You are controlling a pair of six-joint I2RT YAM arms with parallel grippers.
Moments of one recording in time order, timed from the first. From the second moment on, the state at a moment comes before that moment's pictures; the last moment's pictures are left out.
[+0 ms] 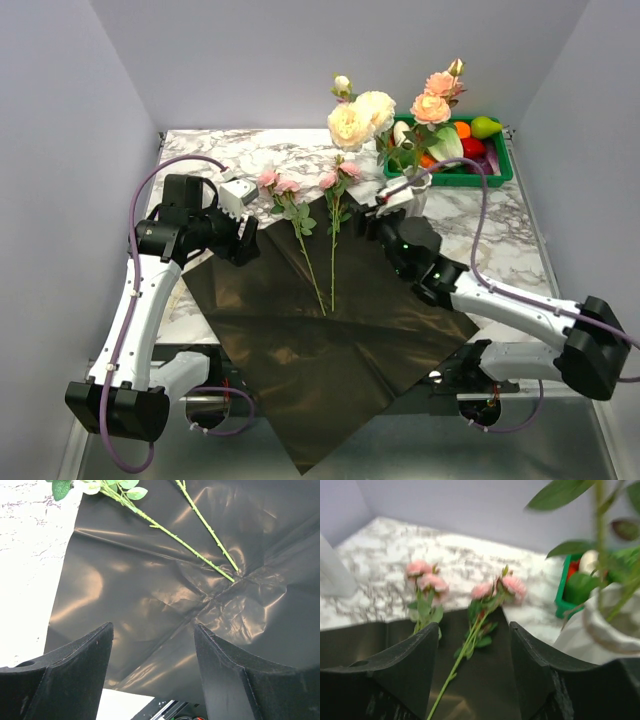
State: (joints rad) left arm -0.14 1.05 1.18 -0.99 0.51 0.31; right arm 0.86 1.16 0.74 0.49 0.51 -0.04
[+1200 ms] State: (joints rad) left arm -0.14 1.05 1.18 -0.99 0.51 0.32; right arm 0.83 2.04 1.39 -0.26 0.49 0.51
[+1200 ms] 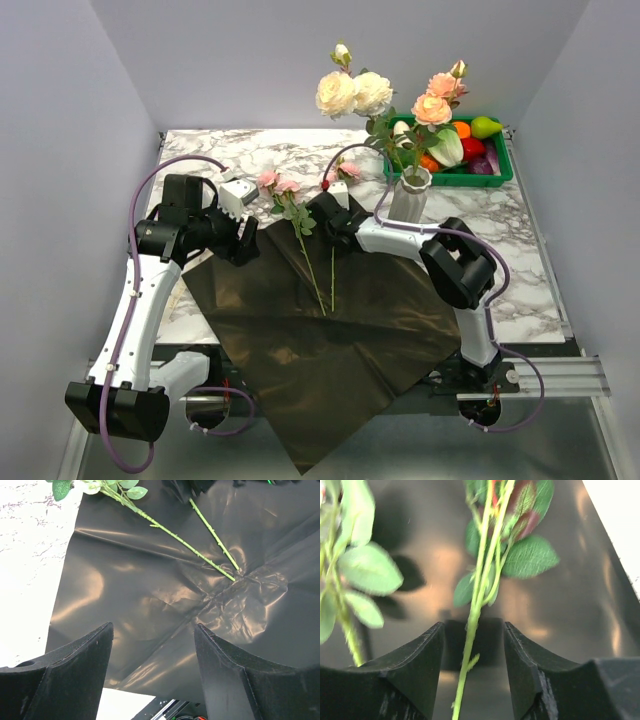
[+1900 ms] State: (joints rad) left arm -0.14 1.05 1.18 -0.99 0.51 0.32; right arm 0.80 2.13 1.49 -0.28 0.44 0.54
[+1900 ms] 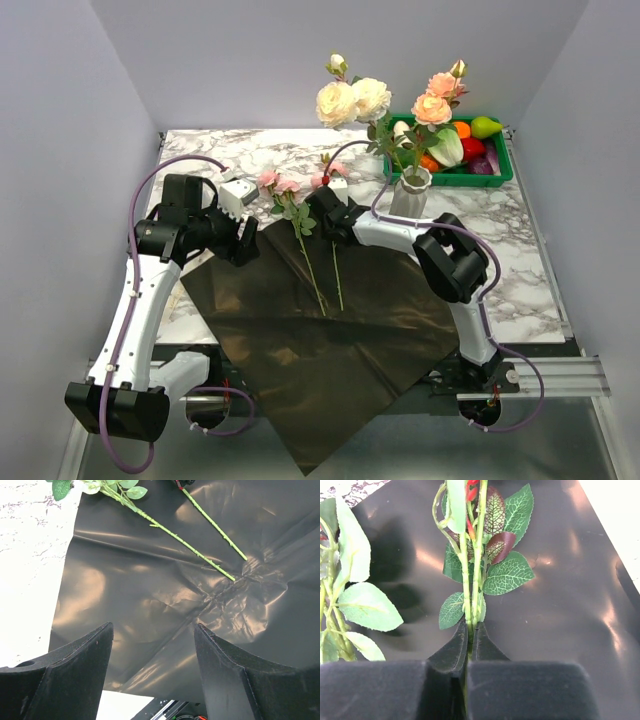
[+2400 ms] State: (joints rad) left arm -0.14 1.04 1.19 -1.00 0.51 0.32; right arm 0.92 1.54 1.00 0.09 0.30 0.24
